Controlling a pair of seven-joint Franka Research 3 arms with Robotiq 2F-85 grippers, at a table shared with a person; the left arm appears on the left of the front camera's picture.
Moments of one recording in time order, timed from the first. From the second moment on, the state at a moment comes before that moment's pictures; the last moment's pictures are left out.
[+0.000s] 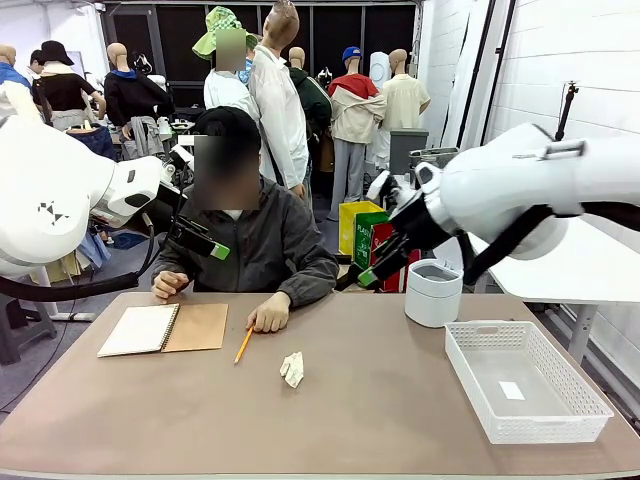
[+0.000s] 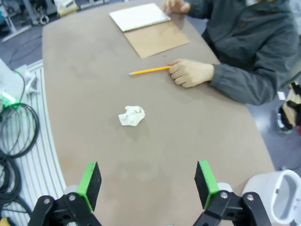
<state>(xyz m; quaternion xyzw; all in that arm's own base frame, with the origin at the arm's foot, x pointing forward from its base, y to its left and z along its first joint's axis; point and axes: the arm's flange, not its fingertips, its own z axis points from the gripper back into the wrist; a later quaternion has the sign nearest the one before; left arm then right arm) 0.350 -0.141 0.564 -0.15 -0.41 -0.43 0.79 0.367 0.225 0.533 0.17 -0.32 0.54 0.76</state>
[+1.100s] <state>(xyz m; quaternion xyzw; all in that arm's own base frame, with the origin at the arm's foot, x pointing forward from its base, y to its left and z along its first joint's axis) 0.350 -0.141 0.565 -0.15 -0.41 -0.43 0.79 0.386 0.279 0.492 0.12 -0.26 0.58 0.76</state>
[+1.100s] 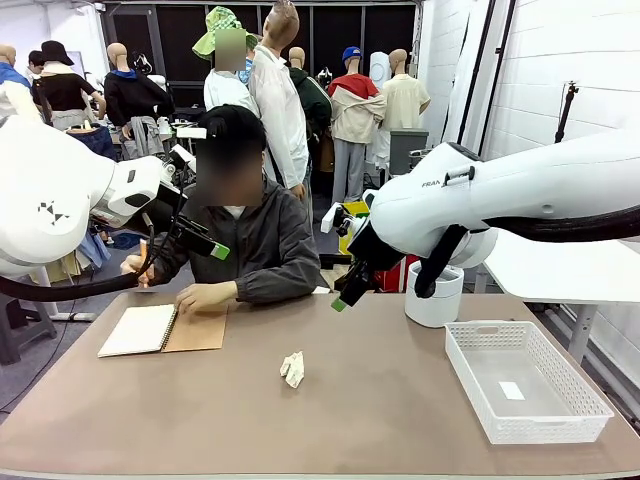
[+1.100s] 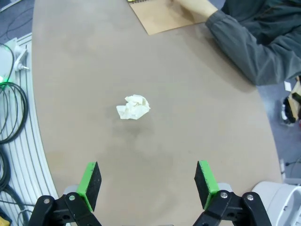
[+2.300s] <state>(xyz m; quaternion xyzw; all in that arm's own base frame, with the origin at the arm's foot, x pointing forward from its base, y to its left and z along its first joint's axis) 0.350 -0.142 0.565 -0.15 -0.41 -0.43 0.79 0.447 0.398 0.386 0.07 -0.11 0.66 0.74</state>
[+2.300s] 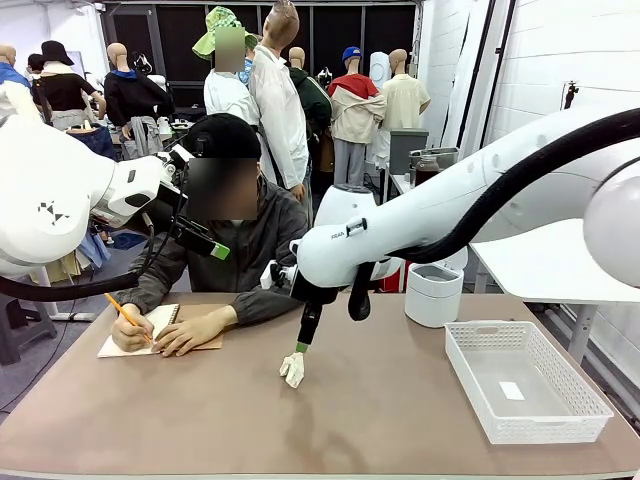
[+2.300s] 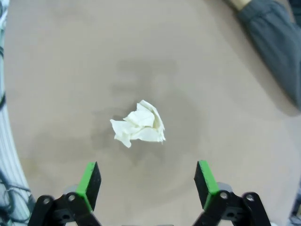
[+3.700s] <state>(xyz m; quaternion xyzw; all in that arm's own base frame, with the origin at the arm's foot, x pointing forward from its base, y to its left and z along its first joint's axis) 0.350 -0.141 0.565 -0.15 -0.41 -0.43 0.79 0.449 0.437 0.336 0.05 -0.03 0.70 0.71</state>
